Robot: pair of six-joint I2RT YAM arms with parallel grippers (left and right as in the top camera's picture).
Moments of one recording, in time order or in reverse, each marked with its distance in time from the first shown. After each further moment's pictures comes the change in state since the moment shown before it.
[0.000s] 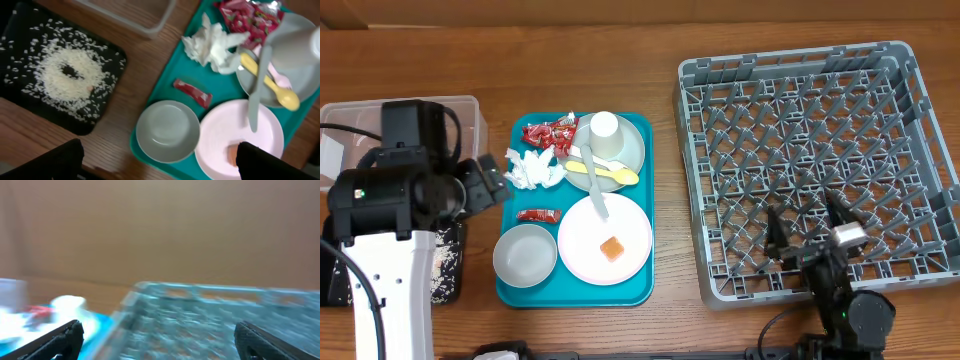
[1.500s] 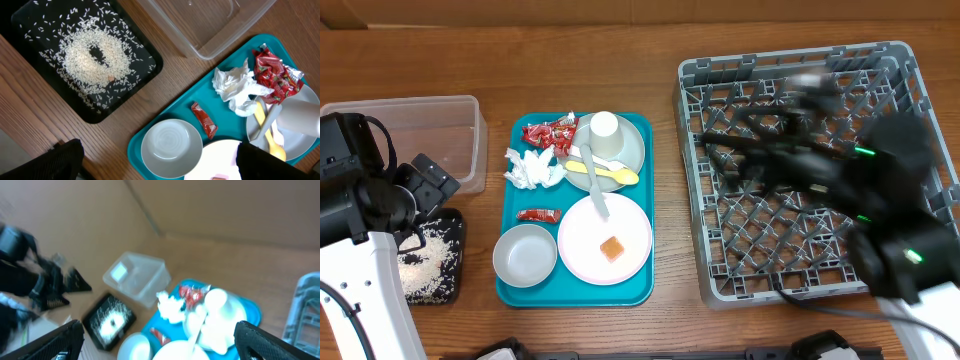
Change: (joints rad) left arm 0.277 0.000 0.000 0.013 0.055 -0.131; right arm 0.439 1.075 1.254 -0.644 -0.175 0.253
